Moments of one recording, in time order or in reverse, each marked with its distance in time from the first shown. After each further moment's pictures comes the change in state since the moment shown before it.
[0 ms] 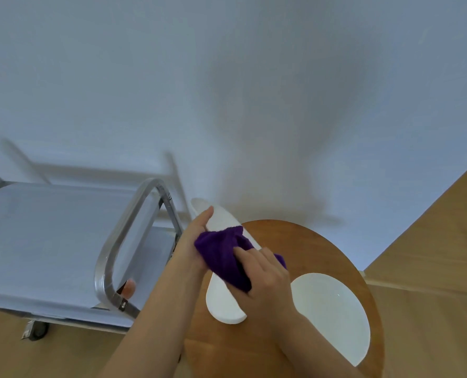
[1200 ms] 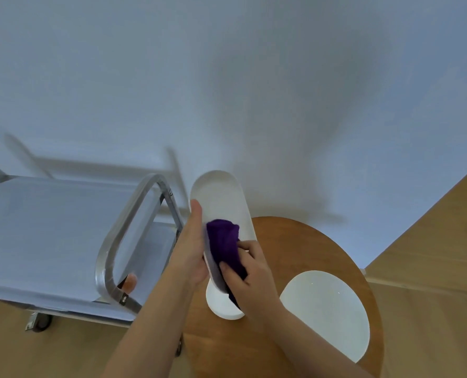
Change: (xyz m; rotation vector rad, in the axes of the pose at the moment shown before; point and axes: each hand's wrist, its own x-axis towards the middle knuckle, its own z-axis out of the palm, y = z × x) left_hand 0.002 -0.018 -0.015 0.171 -0.114 0.405; right_hand -0.007 -0.001 0.017 0.493 -0.285 0.535
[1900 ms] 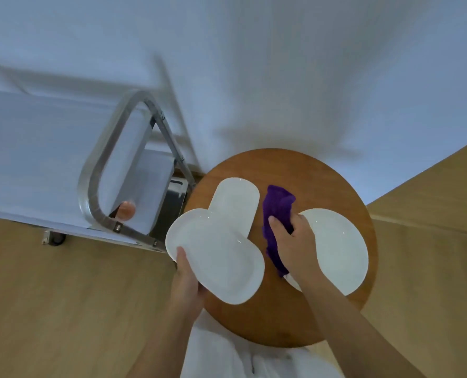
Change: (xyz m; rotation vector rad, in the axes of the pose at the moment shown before) left_hand -0.030 -0.172 -0.095 -0.057 0.502 -0.278; right_hand -0.035 0.091 -0.035 -0.136 0.081 0.603
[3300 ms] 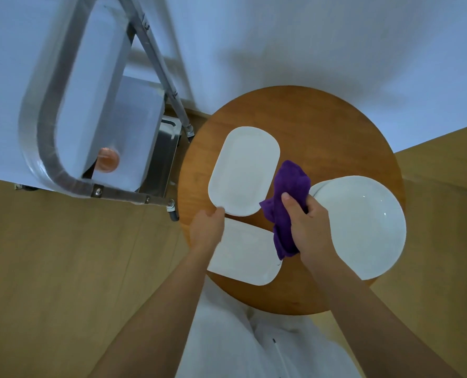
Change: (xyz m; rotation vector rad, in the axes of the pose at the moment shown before) left_hand 0.138 -0.027 0.005 0.819 0.185 -0.074; right_hand 0.022 0.025 0.052 0.191 -0.055 0.303
